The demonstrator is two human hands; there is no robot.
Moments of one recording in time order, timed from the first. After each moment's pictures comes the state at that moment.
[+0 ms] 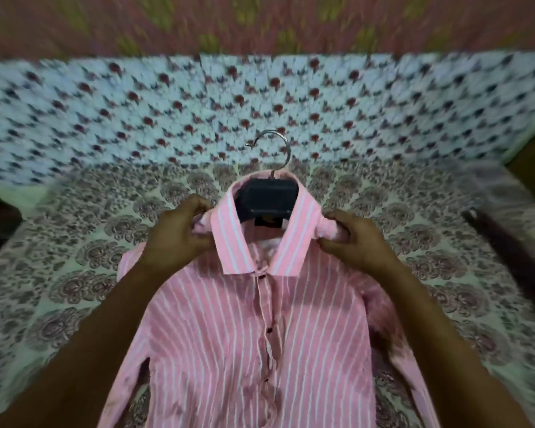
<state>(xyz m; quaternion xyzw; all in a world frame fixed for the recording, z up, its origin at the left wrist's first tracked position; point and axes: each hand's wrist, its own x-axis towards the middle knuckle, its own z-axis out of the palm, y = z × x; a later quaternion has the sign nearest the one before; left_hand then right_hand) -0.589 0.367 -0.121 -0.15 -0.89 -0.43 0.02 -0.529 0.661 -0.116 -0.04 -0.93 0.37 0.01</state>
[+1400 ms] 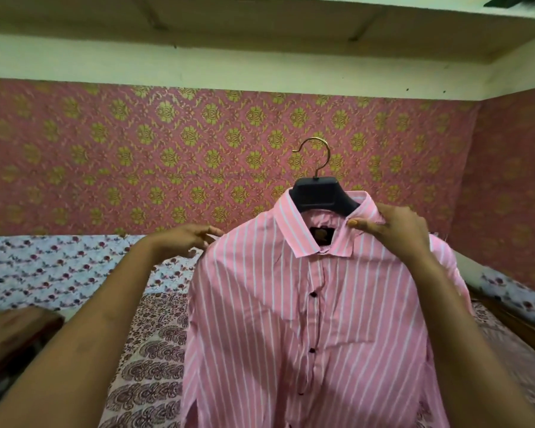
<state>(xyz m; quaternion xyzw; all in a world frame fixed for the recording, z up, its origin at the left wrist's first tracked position) -0.312 0.248 0.234 -0.22 -0.88 -0.41 -0.11 -0.201 0.619 0.249 -0.06 -0.91 0.06 0.40</state>
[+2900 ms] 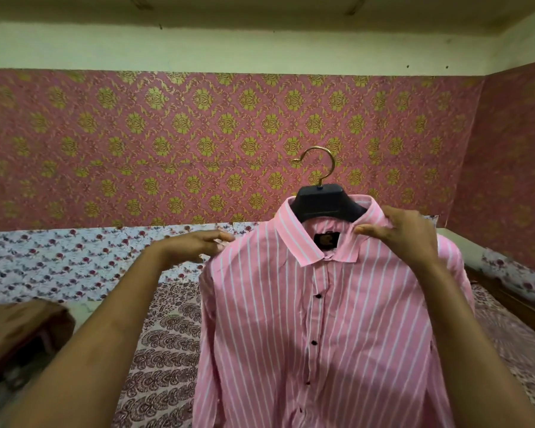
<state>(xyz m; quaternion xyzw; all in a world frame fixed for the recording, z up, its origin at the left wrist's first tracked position) -0.320 0.278 0.209 -0.23 -0.86 -0.43 -0.17 -0.196 0.646 0.224 -0.06 -0.91 0.08 0.40</state>
